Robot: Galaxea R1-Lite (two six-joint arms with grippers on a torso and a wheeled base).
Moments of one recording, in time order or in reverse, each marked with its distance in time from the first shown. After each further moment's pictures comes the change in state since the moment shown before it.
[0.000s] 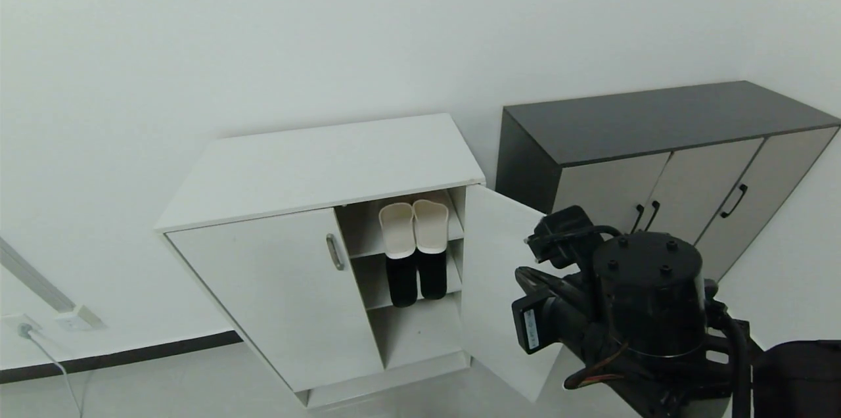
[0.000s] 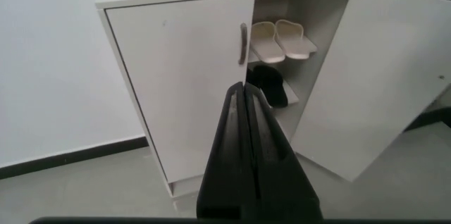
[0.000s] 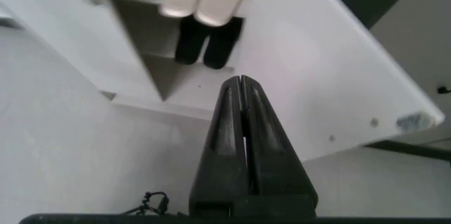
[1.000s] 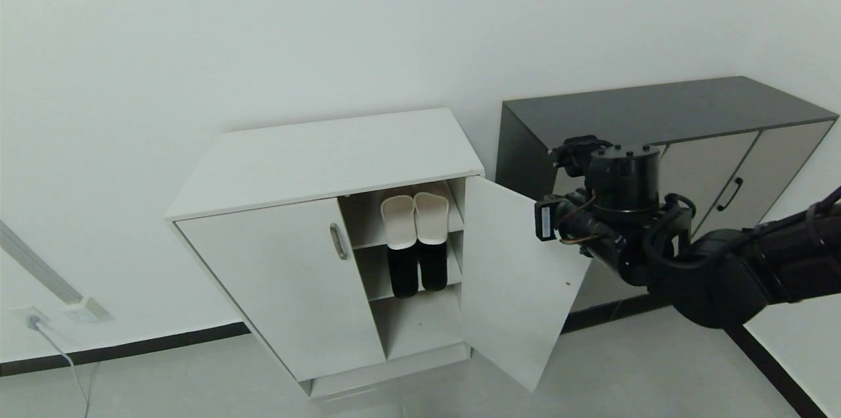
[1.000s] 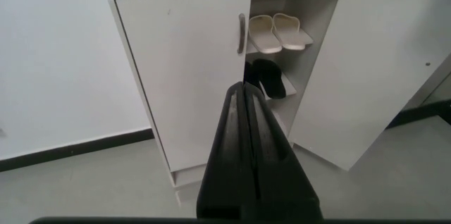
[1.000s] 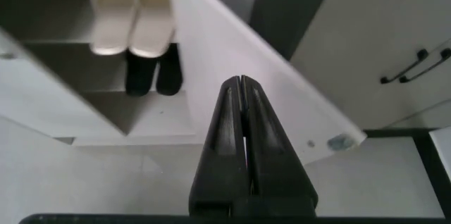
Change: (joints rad) left arm 0.000 0.000 0.000 0.000 0.000 0.005; right arm -0.333 0.188 -0.343 0.074 0.105 -0.040
